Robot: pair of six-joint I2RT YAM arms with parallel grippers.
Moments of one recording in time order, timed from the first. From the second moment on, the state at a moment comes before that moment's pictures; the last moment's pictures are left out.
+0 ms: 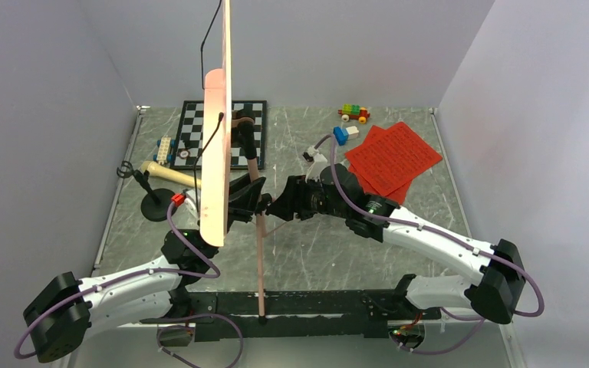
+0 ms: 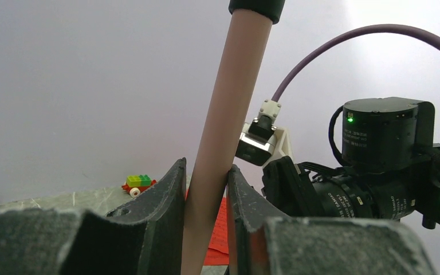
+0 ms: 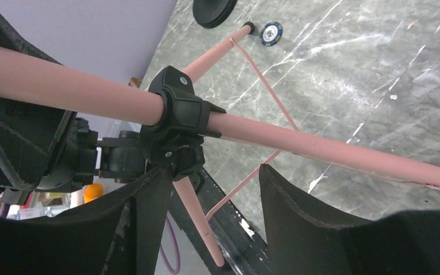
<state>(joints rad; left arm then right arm) -0.93 0.90 0.28 1.24 -0.24 -0.19 0.93 1.20 0.94 -0.13 -0.14 0.73</state>
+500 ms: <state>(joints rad) -0.93 0.92 0.28 1.25 -0.24 -0.18 0.96 1.20 0.92 -0.05 -0.18 0.62</state>
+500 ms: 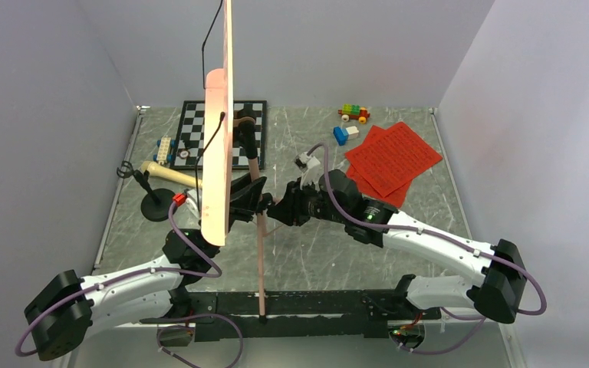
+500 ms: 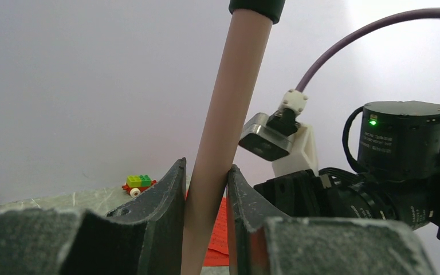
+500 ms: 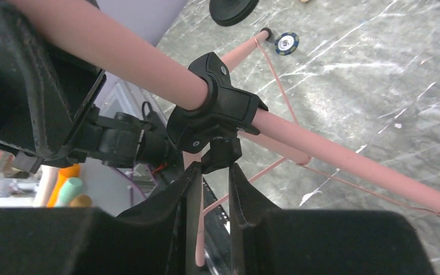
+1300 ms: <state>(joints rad) -1.02 1.07 0.29 1.36 -0.27 -0.18 1.13 0.89 0.79 0.14 0.36 0.18</state>
